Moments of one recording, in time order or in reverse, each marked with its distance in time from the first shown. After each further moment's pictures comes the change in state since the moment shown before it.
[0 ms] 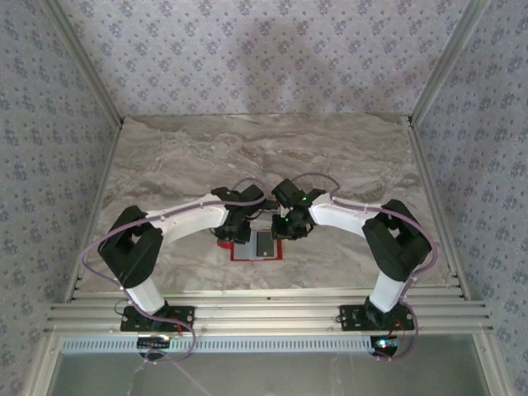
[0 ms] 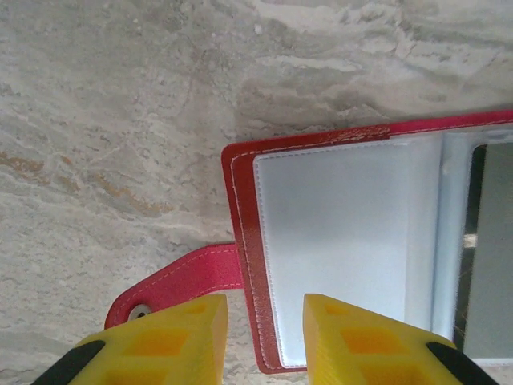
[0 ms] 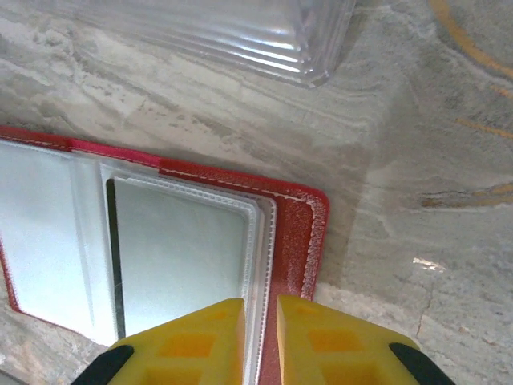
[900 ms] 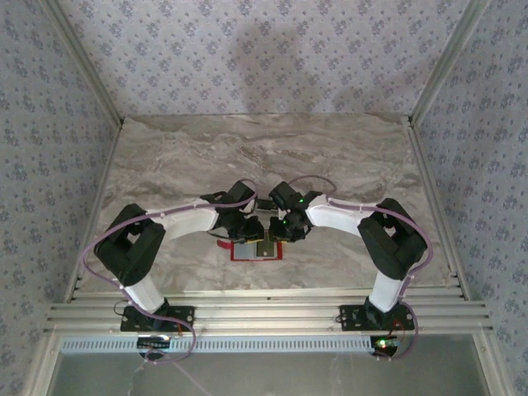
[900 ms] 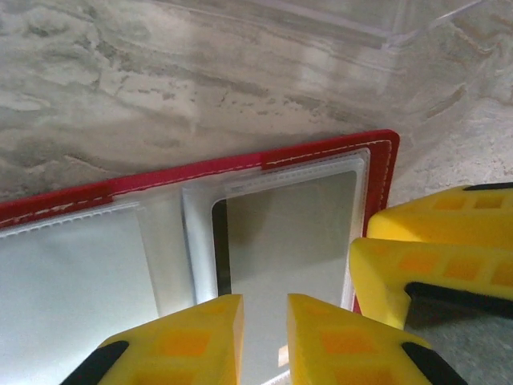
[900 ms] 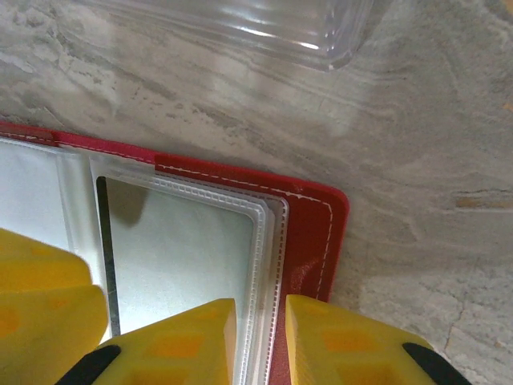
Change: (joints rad) left arm 0.099 0.009 -0.177 0.496 0.494 -0.088; right arm 0.018 0.028 -0.002 0.016 -0.001 0.017
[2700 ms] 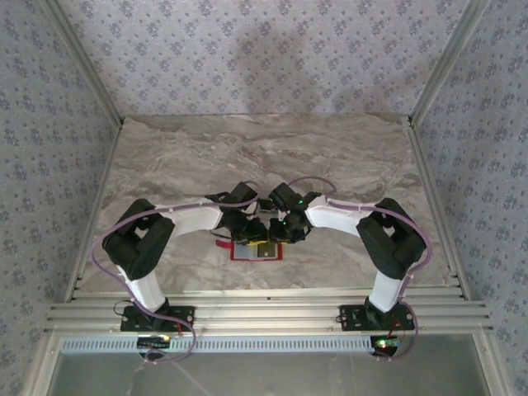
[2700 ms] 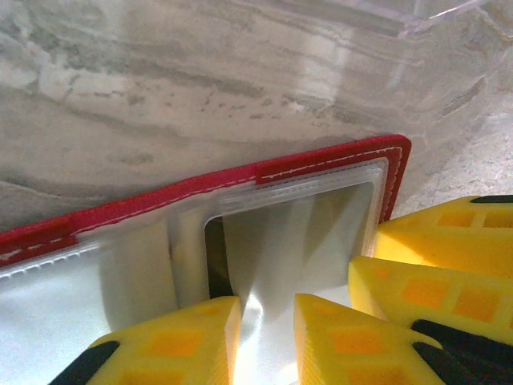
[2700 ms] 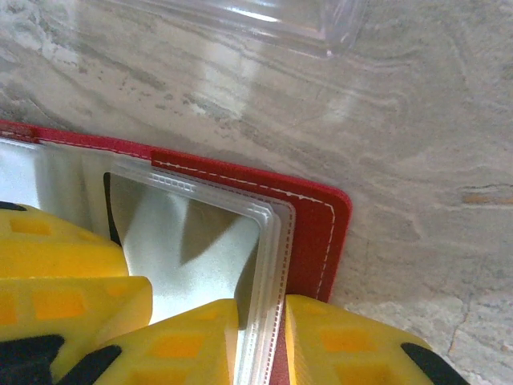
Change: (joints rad) left arm 0.002 0.059 0.012 0.026 0.047 0.008; right arm 0.005 0.007 -0.008 0.006 -0.002 0.000
